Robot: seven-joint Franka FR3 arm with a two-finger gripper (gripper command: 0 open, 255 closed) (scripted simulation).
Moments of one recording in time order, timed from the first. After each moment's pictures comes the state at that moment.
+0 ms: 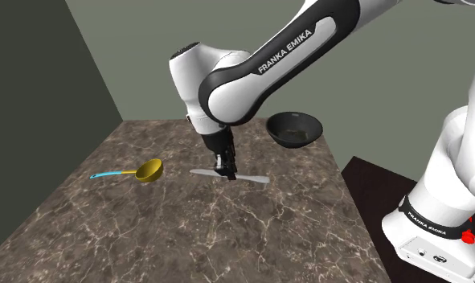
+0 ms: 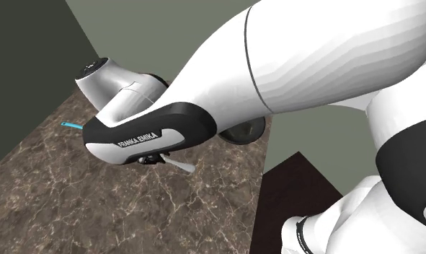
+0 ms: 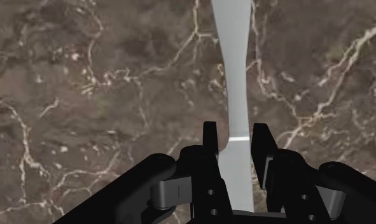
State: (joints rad) arm 0.26 0.19 0.34 -2.02 -0.07 1.99 0.00
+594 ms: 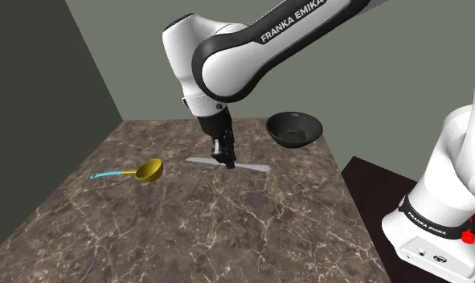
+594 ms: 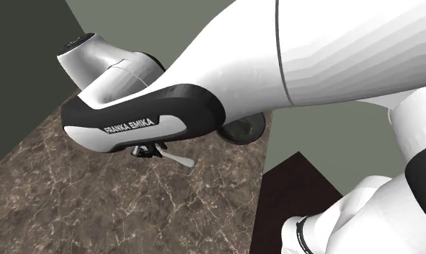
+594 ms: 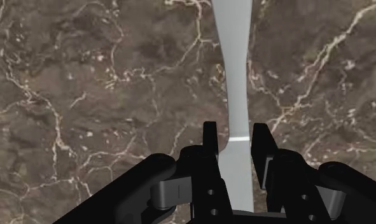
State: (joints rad) arm 0.26 0.14 0.34 -1.96 -0.05 1.89 -0.02
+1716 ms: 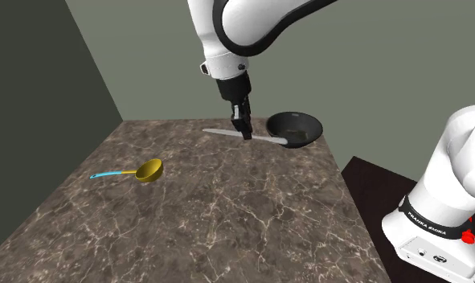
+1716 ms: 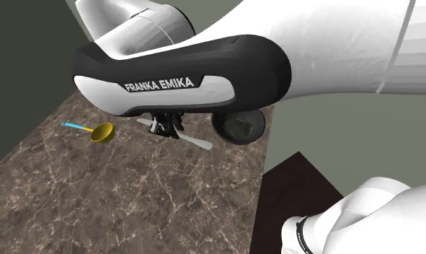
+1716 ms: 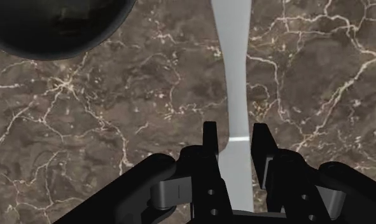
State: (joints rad) arm 0.20 -0.04 0.29 -2.00 -0.02 1.76 -0.15
